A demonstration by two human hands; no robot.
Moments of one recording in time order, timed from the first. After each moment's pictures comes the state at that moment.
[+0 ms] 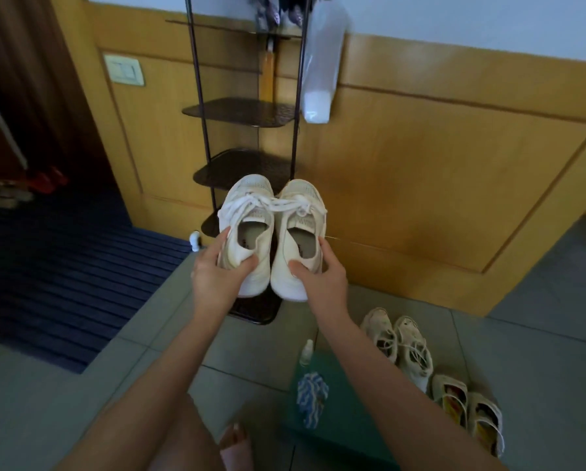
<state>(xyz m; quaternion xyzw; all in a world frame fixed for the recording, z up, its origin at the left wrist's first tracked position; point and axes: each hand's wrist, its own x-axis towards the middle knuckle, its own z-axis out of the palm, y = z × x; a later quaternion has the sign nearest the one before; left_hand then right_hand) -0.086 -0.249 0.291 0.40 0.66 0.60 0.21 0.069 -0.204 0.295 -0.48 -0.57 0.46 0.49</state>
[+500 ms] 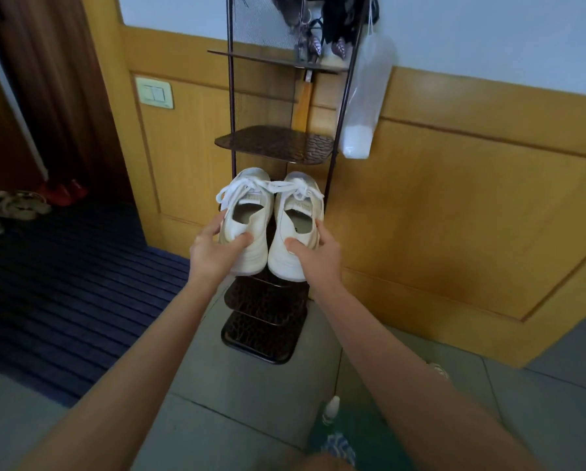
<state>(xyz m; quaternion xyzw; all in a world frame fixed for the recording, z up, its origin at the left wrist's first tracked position) -0.188 -0.161 0.334 0.37 0.66 0.61 0.24 -0.034 -0.103 0.336 -0.47 -0.59 0.47 0.46</state>
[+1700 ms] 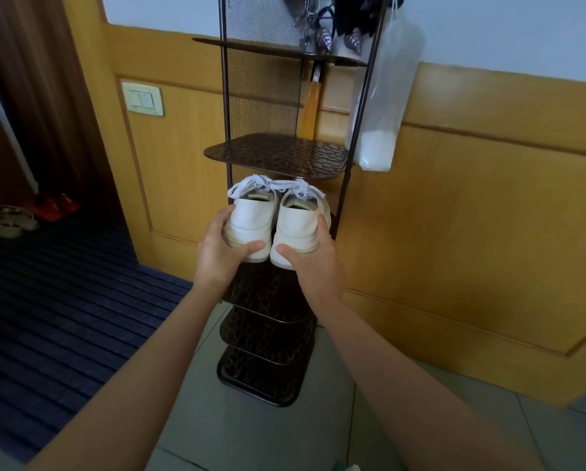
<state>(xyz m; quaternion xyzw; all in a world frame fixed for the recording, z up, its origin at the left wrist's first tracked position) -0.229 -0.054 0.308 0.47 0.64 0.59 0.16 -0.076 -0.012 0.311 -0.52 -0.68 0.28 0.43</state>
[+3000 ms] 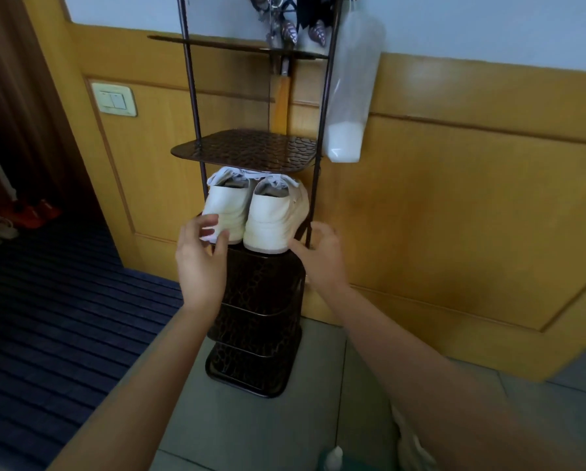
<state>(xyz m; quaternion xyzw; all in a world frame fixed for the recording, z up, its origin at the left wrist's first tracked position) -0.174 -0.084 0.320 0.42 0.64 0.65 0.00 -0.024 -0.010 0.329 -0.50 -0.66 0.35 0.43</state>
